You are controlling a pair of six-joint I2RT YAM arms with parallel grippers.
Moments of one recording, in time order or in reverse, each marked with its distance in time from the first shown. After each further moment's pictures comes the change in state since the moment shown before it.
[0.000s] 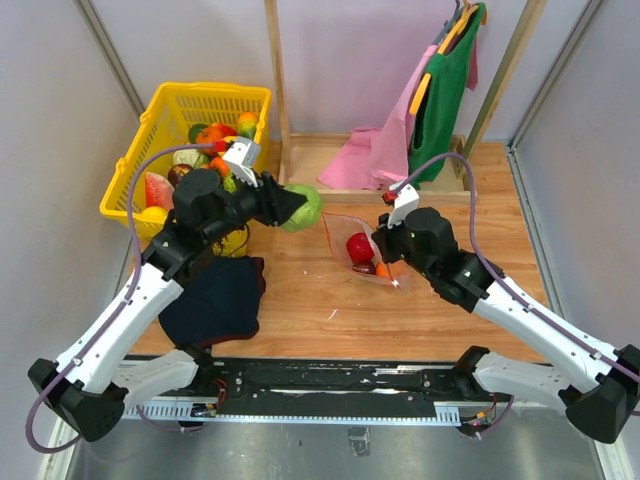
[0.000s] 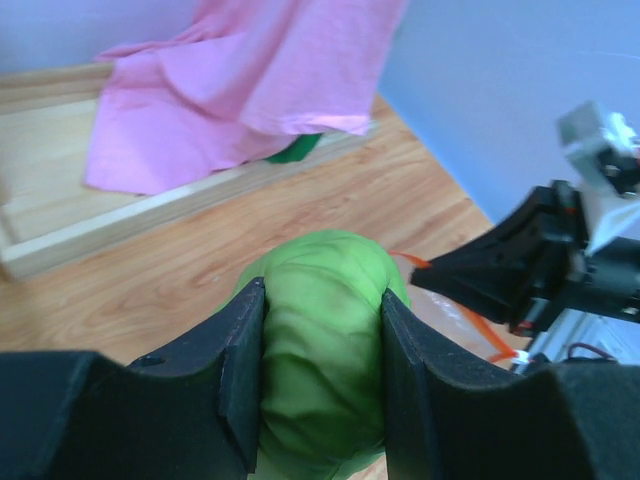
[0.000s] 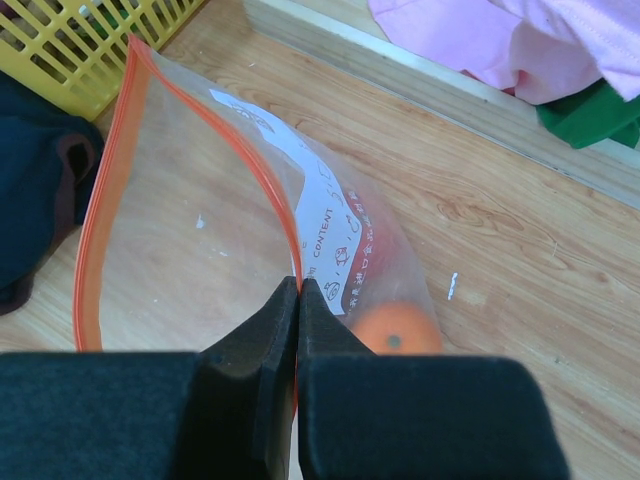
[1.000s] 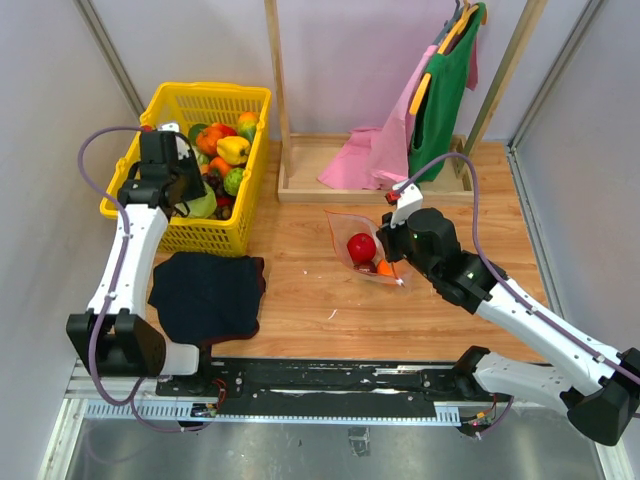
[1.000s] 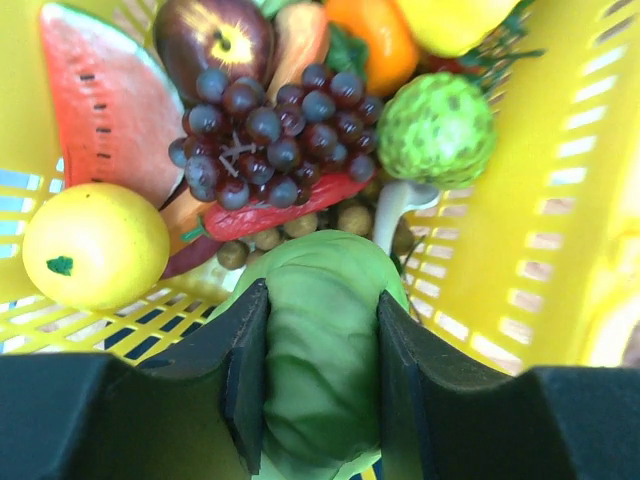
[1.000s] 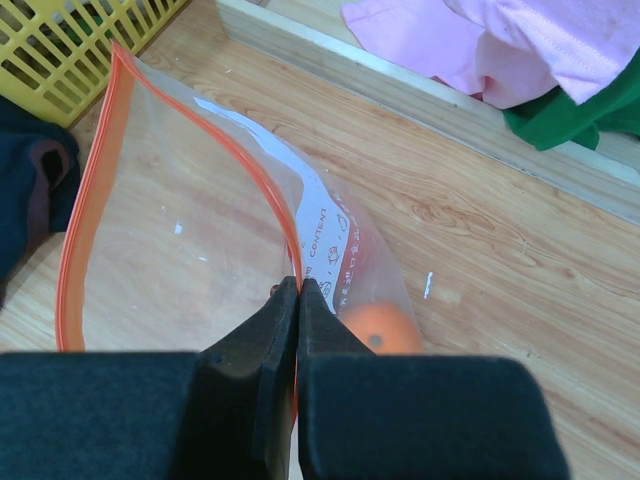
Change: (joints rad) left arm 0.526 0.354 0.241 -0.457 -0.350 0.146; right arm 0.000 -0.016 0.000 -0.007 0.048 -0.026
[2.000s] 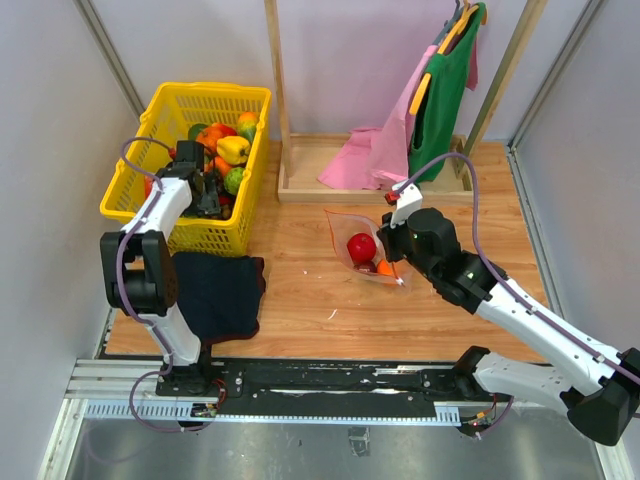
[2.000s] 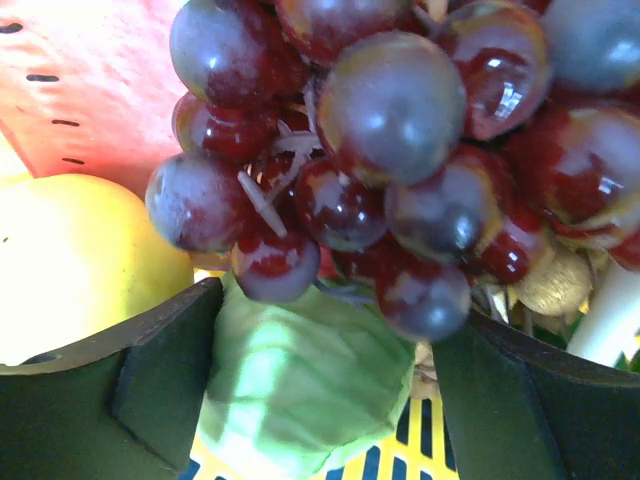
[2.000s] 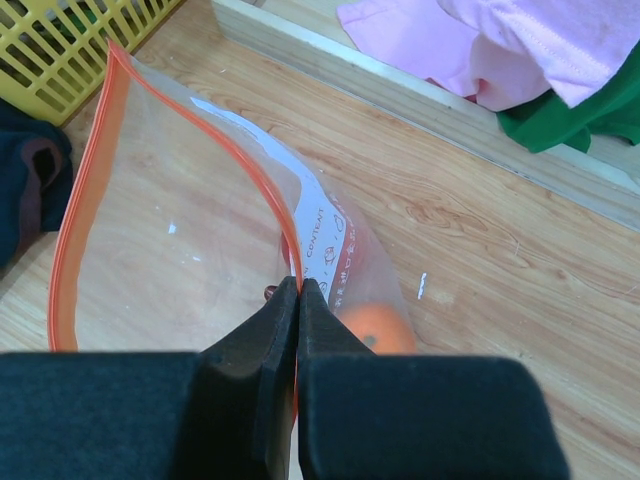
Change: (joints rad) left arm 0.005 0.360 0.008 -0.005 -0.208 0.020; right arm 0.000 0.000 0.000 0.000 0.003 -0.016
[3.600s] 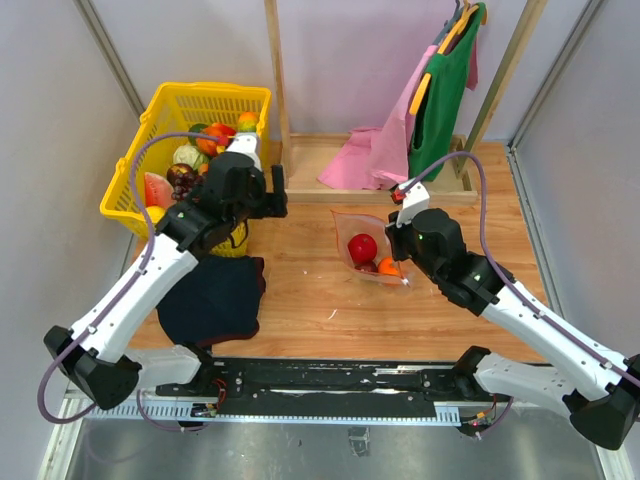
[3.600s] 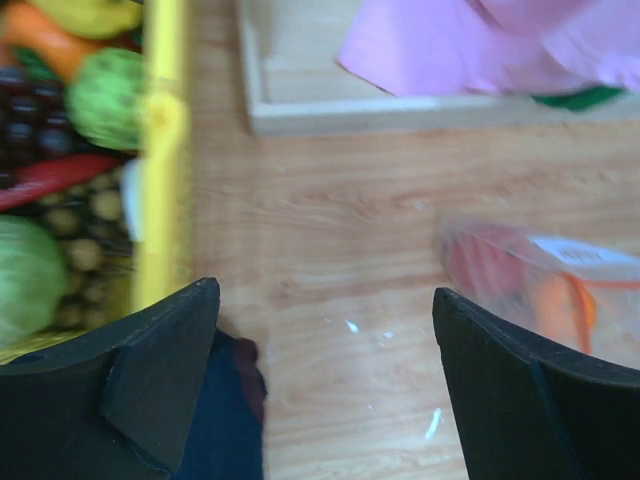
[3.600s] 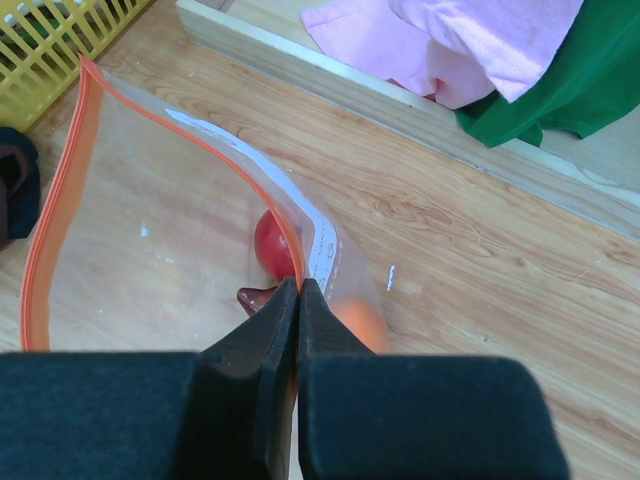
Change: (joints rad) left arm -0.638 -0.513 -0.038 0.042 0.020 -0.183; right arm 0.000 -0.030 0.017 -0.045 0.068 -0.020
